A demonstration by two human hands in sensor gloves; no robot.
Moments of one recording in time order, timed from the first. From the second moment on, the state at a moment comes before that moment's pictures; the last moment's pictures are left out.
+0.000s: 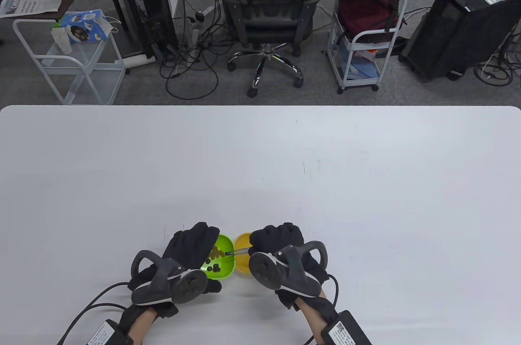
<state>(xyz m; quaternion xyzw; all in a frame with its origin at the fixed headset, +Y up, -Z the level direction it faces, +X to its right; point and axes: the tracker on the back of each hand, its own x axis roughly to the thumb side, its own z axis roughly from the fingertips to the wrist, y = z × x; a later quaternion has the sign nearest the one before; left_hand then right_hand) -0.195 -0.700 -0.246 0.03 -0.31 -0.05 0.95 0.020 -0.671 -0.256 0.20 -0.12 0.97 0.07</state>
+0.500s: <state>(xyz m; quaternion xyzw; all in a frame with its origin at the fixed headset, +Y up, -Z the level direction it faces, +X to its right) -0.196 -0.700 -0.246 0.03 -0.30 -0.05 0.95 0.053 -0.680 -0.273 0.14 -0.09 0.98 0.10</state>
